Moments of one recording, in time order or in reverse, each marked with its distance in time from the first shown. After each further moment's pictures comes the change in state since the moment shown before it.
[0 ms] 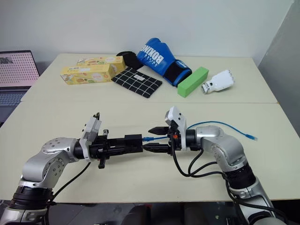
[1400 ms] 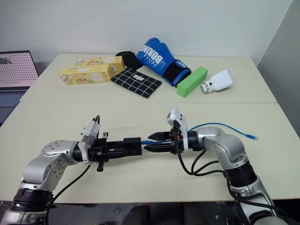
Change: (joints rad) left arm 0.014 -0.011 0.000 0.029 0.006 -0.041 -0.042; right arm -0.007 -0.005 -0.008 0.037 0.056 0.053 0.039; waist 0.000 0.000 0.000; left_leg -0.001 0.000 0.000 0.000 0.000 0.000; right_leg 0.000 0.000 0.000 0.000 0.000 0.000
